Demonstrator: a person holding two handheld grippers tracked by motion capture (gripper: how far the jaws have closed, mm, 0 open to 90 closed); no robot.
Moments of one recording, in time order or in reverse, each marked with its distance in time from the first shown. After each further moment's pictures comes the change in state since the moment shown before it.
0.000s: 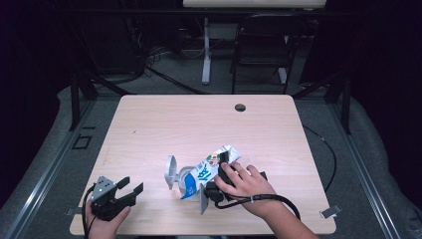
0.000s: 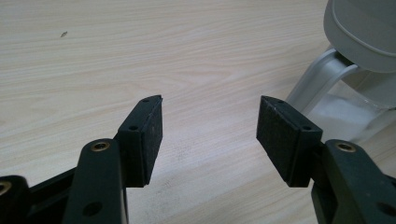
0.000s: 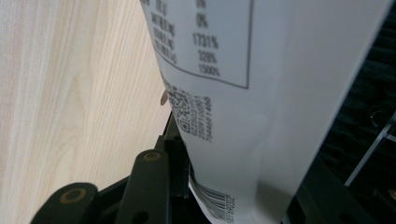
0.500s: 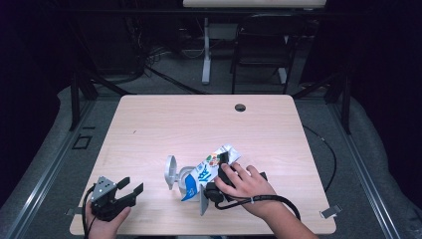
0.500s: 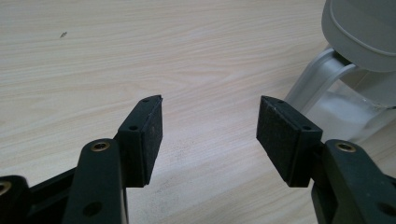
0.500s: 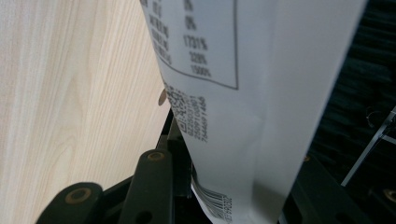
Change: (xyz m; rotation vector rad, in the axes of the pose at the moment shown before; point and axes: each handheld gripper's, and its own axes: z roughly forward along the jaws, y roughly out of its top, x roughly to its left) left arm -0.001 0.000 0.000 -0.001 -0.001 -0.001; right arm 0.001 0.000 -0.001 -0.009 -0.011 0.001
